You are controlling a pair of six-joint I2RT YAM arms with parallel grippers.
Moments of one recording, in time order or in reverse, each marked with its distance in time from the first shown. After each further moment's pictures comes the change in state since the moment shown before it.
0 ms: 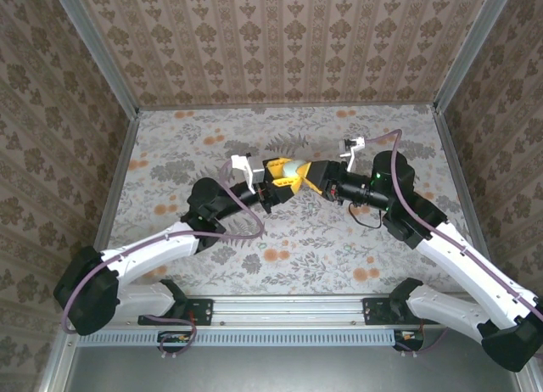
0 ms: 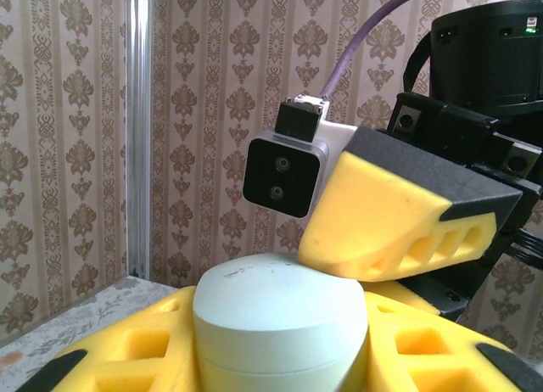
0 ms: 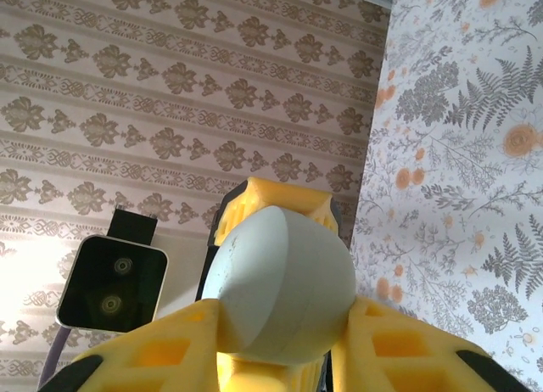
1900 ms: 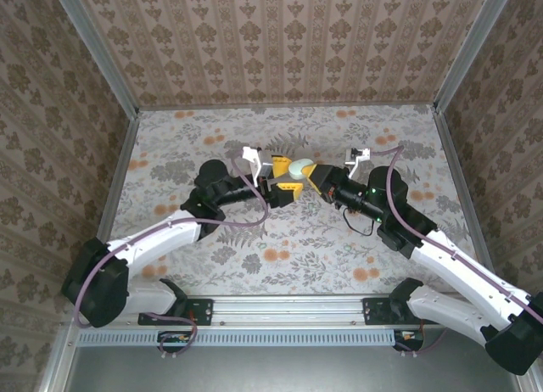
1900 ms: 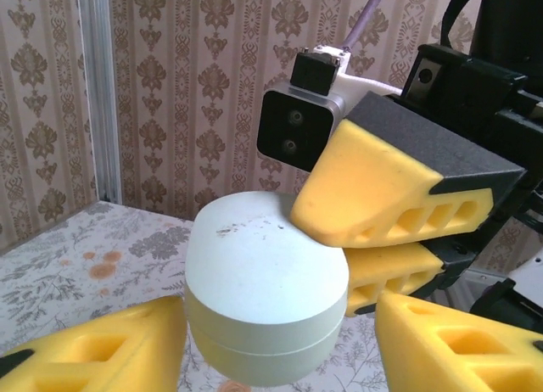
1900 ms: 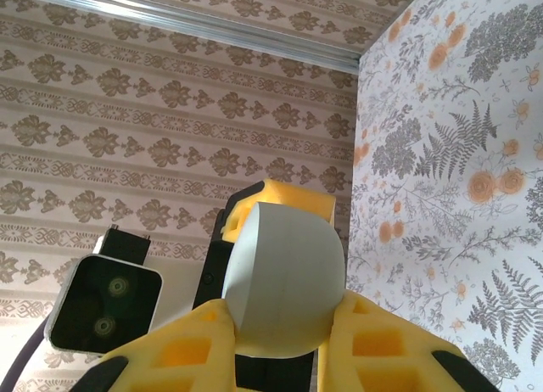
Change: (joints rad) left arm 0.112 0.087 0.082 -0.201 0.229 0.044; right arm 0.020 -0.037 -0.183 0.188 0.206 0.098
